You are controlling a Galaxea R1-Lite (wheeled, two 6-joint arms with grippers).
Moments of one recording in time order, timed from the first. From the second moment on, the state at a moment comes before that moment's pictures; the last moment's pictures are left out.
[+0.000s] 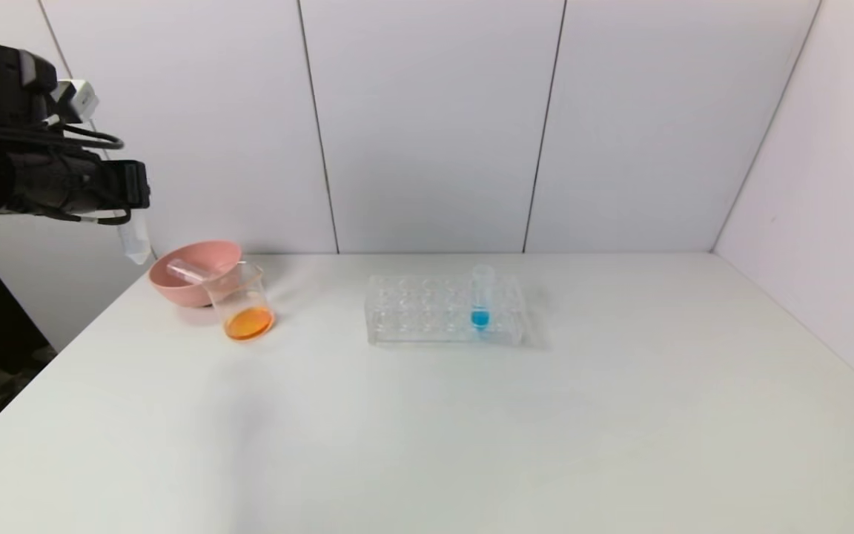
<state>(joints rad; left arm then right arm) 0.10 1.74 -1.41 -0.01 0.12 -0.03 0.00 0.00 0.00 0.00 -0.04 0.09</state>
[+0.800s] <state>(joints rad) 0.10 2.02 -1.34 -0.56 0.20 -0.18 0.00 0.00 0.00 0.00 -0.04 0.09</state>
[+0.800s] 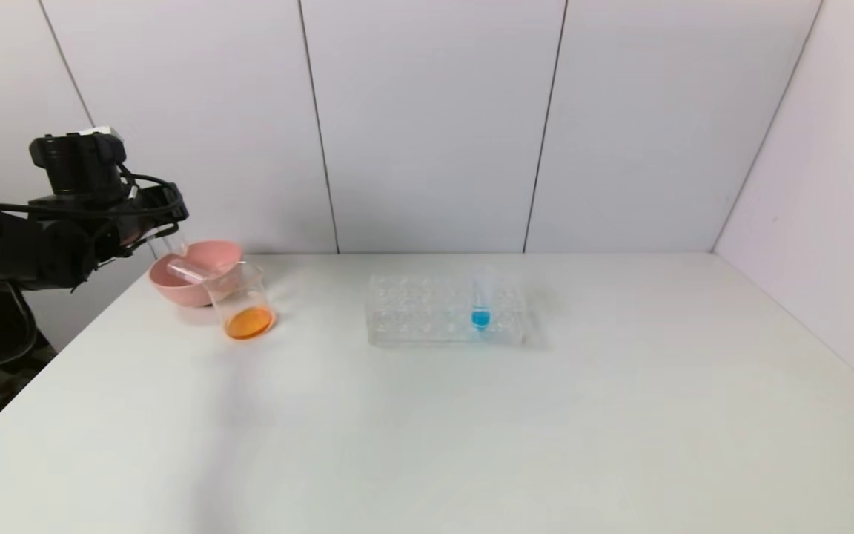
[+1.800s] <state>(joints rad) 0.10 2.26 -1.55 -0.56 0.20 -0.16 0.00 0.00 0.00 0.00 -0.04 0.09</state>
